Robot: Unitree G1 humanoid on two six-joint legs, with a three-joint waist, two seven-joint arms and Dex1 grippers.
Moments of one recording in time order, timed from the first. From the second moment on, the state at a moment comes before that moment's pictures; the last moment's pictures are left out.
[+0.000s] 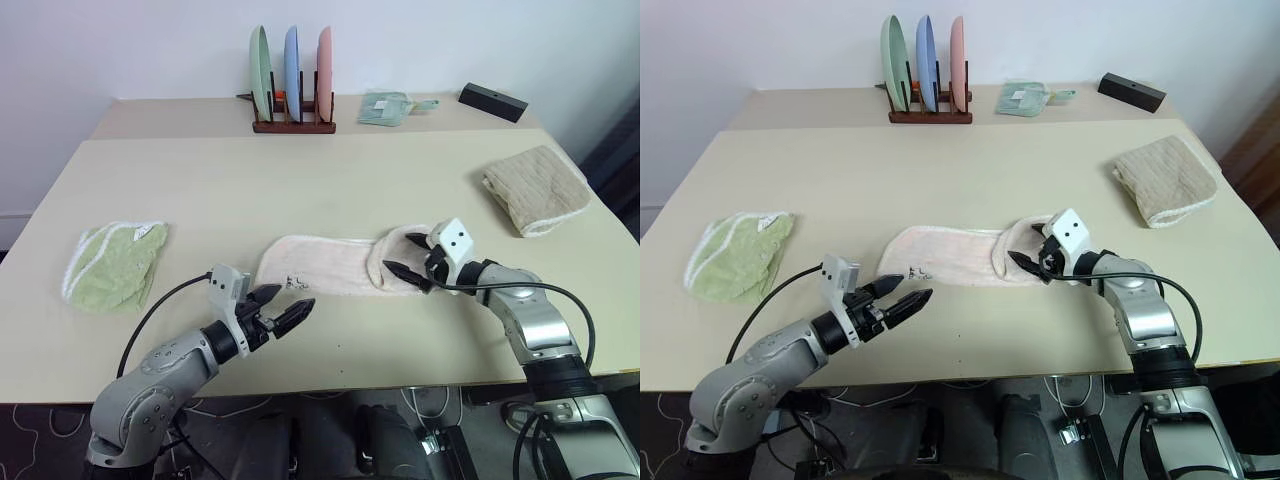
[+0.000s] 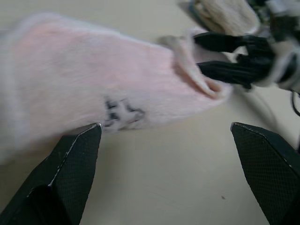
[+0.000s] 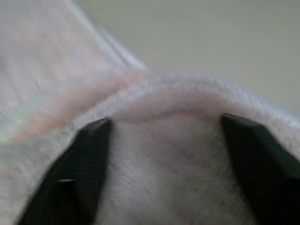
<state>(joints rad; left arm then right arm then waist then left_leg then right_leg) 0.05 0.35 0.08 -0.57 -0.78 0.84 -0.36 -0.36 -0.55 0.01 0.09 0.24 0.23 0.79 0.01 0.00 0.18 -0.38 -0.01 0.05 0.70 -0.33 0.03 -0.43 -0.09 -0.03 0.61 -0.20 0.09</state>
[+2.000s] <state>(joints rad) -0.76 0.17 -0.43 -0.13 -0.62 0.86 -0.47 -0.20 -0.75 -0.17 -0.01 0.30 0.23 0.86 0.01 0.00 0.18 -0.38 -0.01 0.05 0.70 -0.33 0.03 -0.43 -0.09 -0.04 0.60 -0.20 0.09</state>
